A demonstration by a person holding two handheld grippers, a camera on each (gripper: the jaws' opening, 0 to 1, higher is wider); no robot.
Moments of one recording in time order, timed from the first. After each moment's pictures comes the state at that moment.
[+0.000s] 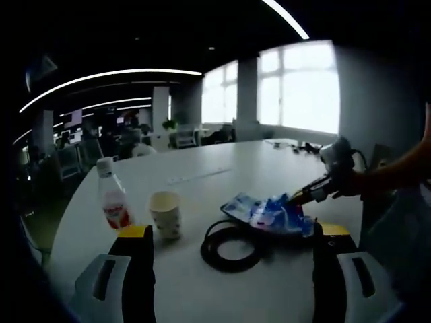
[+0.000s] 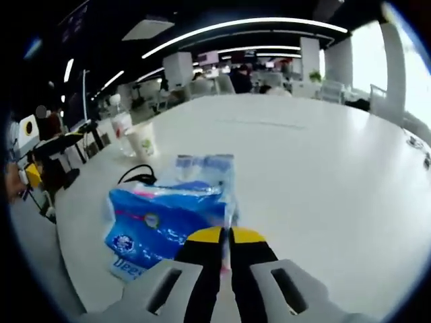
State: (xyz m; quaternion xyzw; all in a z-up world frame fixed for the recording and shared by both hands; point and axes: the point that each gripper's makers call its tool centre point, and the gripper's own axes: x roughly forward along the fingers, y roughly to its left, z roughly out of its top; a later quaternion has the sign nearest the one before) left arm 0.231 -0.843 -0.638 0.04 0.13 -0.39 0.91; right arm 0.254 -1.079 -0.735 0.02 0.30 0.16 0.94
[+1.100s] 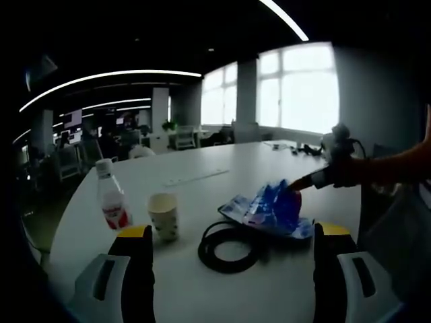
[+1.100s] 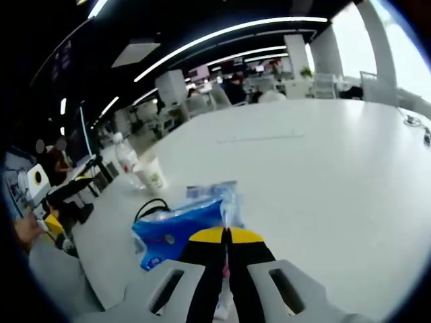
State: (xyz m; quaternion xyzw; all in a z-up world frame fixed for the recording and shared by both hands) left arm 0.227 -0.846 -0.635 0.03 0.13 -0.40 0.91; right arm 0.259 -1.083 -0.688 0.11 0.28 0.15 0.94
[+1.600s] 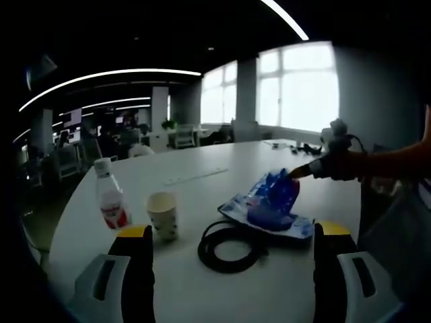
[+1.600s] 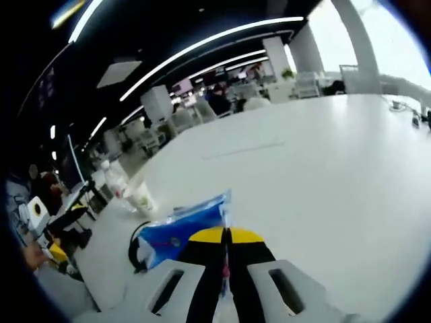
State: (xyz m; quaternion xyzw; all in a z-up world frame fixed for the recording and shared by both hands) left arm 0.229 -0.847 -0.637 0.03 0.13 -0.40 0.91; right arm 0.272 -1.109 -0.674 0.15 0.26 0.11 0.95
